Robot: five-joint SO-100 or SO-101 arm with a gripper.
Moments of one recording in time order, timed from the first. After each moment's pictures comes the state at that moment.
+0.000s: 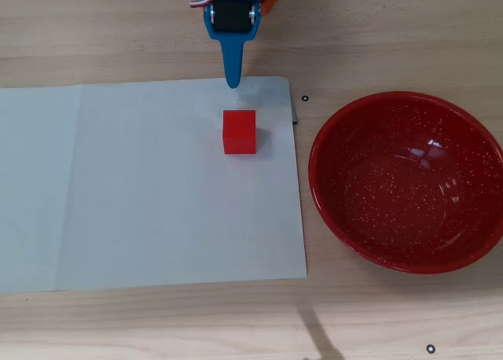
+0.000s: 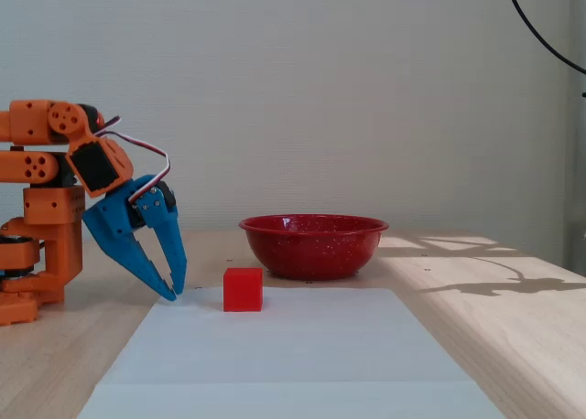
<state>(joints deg) 1.9 175.7 168.7 61.2 -6.4</state>
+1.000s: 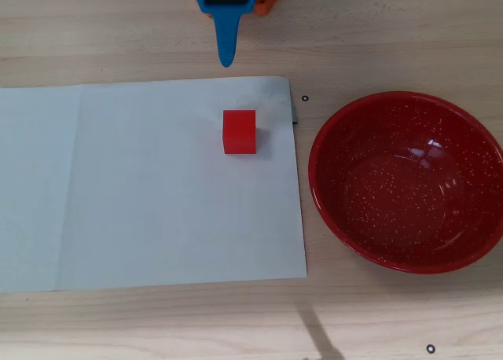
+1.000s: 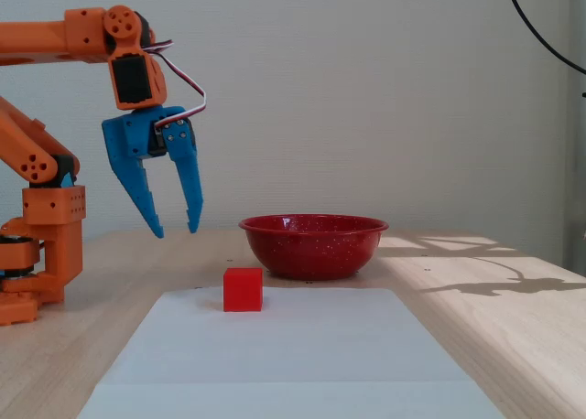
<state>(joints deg) 0.4 136.5 128.2 82.3 -1.5</state>
